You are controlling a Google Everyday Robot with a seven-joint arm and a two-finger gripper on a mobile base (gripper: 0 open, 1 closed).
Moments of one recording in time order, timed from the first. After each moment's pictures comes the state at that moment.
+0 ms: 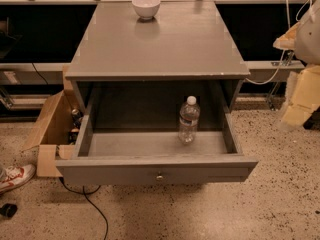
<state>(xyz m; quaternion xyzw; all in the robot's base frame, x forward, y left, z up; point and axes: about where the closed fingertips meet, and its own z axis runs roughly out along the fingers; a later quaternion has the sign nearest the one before) 0.438 -0.217 0.976 -0.60 0.78 -0.03 0.16</state>
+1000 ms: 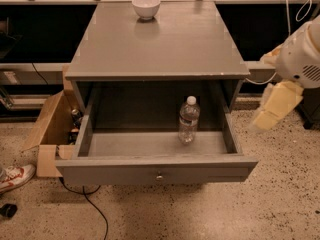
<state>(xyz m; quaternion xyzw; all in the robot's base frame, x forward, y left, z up) 0.466 -0.203 0.930 -0.56 0.80 0.03 0.22</state>
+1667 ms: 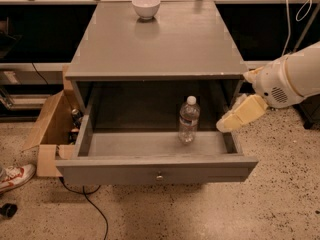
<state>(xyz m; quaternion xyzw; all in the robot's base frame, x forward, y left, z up) 0.505 -0.177 0.876 -0.46 0.82 0.12 0.32</state>
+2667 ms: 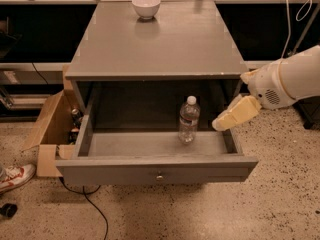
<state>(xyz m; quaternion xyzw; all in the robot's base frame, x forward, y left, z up) 0.520 -0.174 0.861 -0.45 0.82 0.13 0.33</state>
